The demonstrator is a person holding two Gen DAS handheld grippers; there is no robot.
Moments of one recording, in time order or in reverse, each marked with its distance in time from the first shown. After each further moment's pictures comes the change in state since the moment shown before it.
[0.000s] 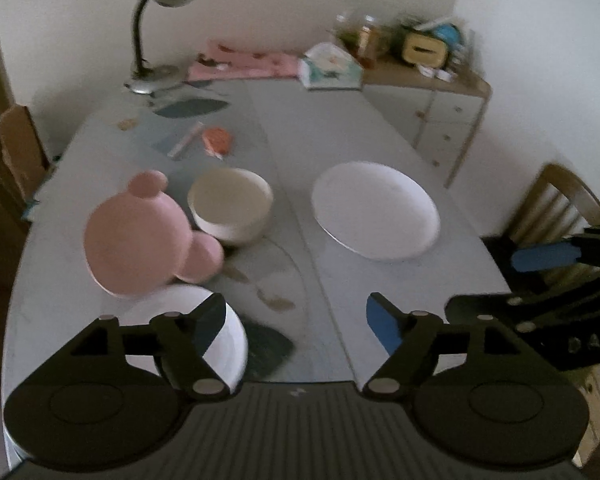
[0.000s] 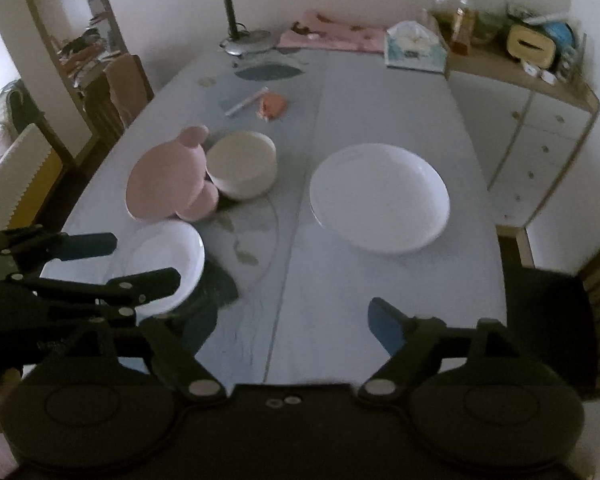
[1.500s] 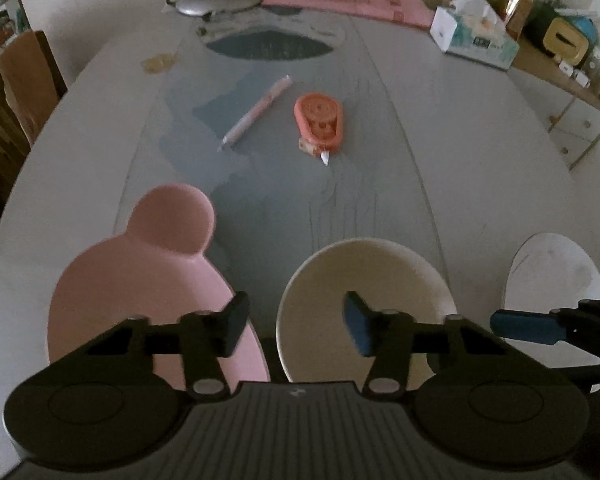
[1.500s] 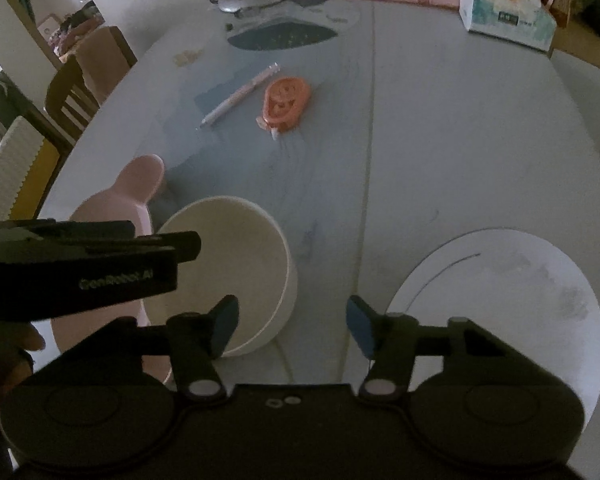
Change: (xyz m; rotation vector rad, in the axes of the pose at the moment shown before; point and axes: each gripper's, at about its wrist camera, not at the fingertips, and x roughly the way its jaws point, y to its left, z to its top) left arm 0.241 0.113 0.111 -0.169 0.232 0.115; right arm 0.238 -0.001 0.145 0.015 0.157 0.092
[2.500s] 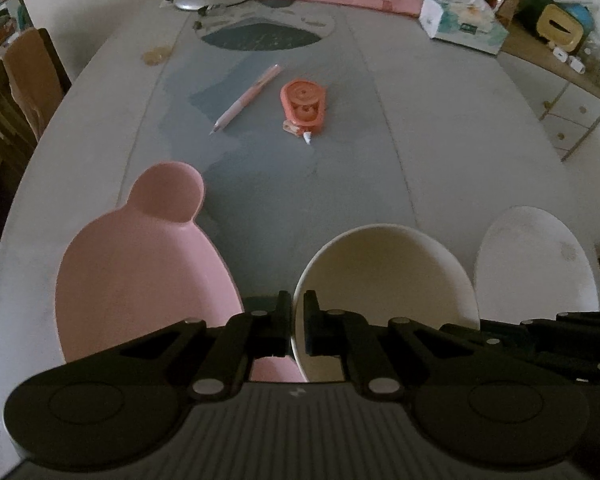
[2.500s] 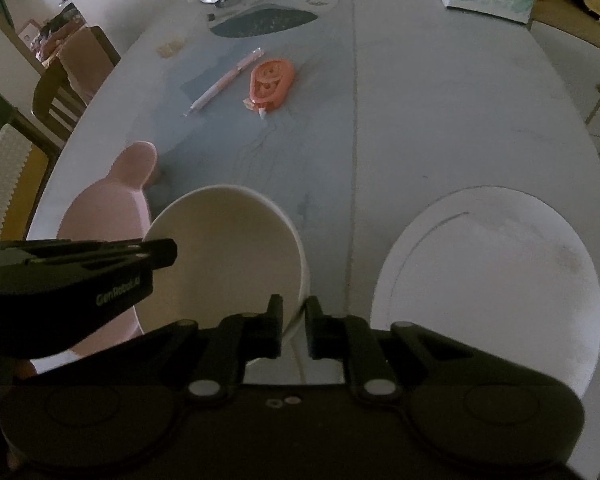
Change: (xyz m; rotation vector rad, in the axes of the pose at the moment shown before) left arm -0.030 -0.022 -0.020 0.013 0.022 0.022; right arm -0.017 0.000 -0.012 0.063 0.036 -0.022
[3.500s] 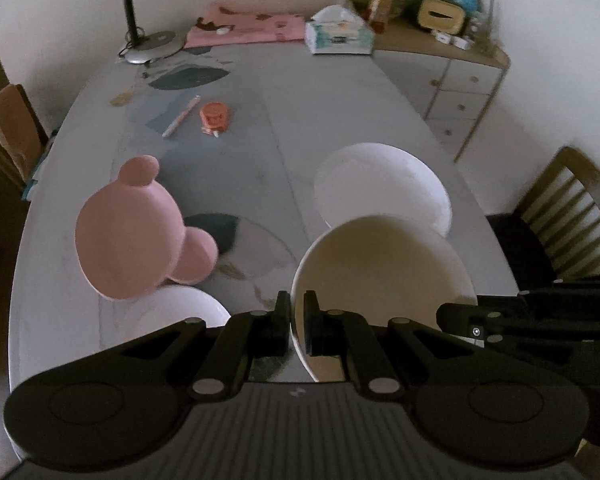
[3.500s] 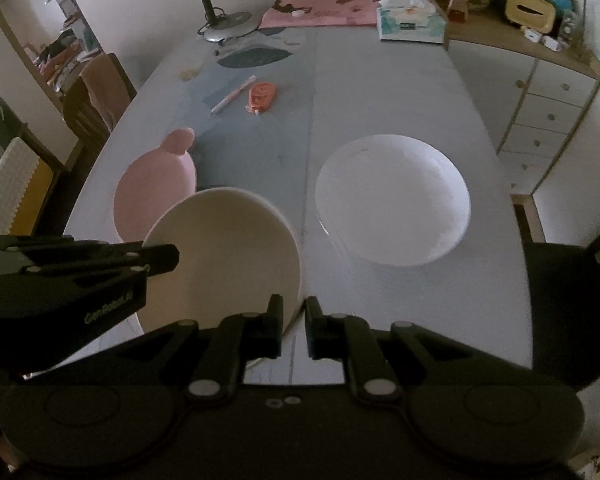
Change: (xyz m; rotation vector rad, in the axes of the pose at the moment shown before) left arm -0.173 -0.067 -0.127 0.164 -0.091 -0.111; right arm -0.167 0.008 -0.135 0.026 -0.107 -0.056
